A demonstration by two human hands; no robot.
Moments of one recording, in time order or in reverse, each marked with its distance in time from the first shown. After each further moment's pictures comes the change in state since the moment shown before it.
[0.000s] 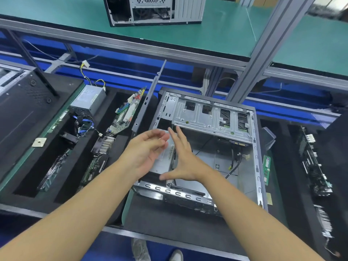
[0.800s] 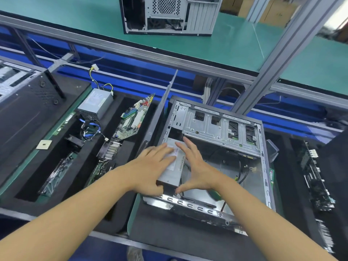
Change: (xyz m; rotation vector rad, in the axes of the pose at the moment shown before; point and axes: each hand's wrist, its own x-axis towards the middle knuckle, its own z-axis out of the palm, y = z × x) left_hand 0.014 0.009 -0.062 2.017 -0.613 0.561; right_hand 0.003 0.003 -0.015 -0.118 -0.088 -0.028
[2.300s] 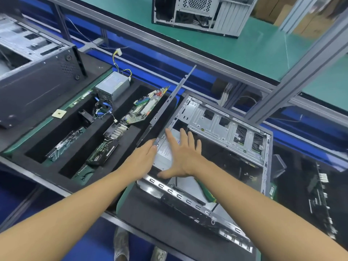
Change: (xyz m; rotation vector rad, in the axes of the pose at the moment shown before) left_hand -0.005 0.031 0.034 -0.872 0.416 -0.754; right_hand 0.034 -0.044 0.007 -0.580 -0.187 0.180
